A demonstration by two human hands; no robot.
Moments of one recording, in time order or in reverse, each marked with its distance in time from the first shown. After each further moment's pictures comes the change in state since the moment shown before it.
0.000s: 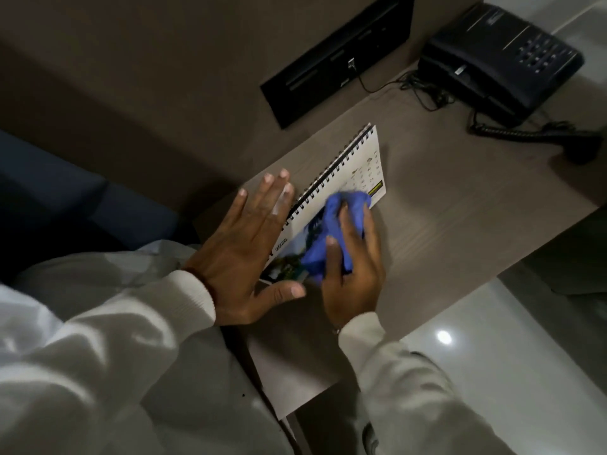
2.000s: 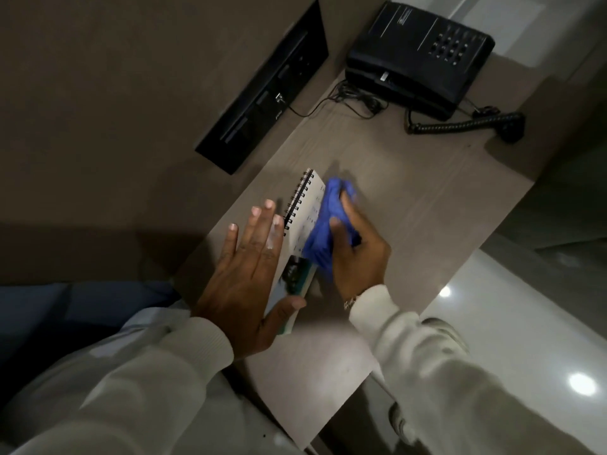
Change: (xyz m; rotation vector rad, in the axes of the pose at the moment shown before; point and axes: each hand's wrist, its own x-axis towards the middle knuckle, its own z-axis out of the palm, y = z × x) left_hand 0.051 0.003 -0.004 0.017 -0.073 0.025; right_hand 0.073 -0.009 -0.028 0.244 0.125 0.427
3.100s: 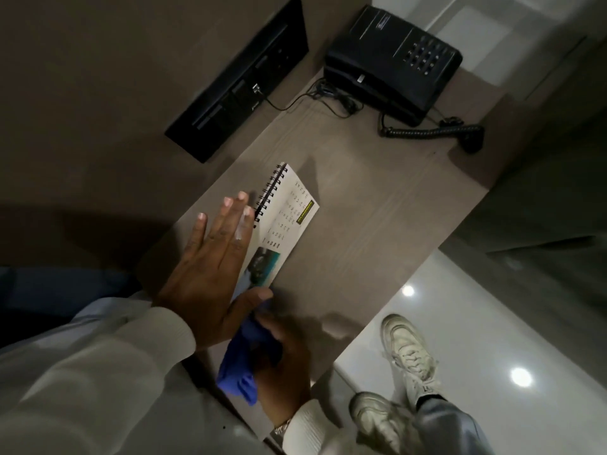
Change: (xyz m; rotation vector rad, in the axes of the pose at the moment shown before) left_hand -0.001 -0.004 0.005 0.033 0.018 0.048; right_hand -0.137 0.020 0.011 0.062 -0.217 0.490
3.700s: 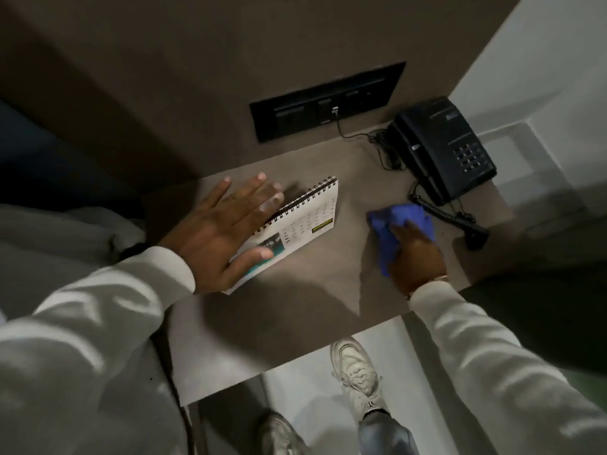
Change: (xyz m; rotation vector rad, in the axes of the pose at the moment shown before) left_hand -0.013 0.009 -0.009 -0.052 0.180 -0.181; right_hand 0.140 -0.178 -0.158 -1.535 -0.007 -0.418
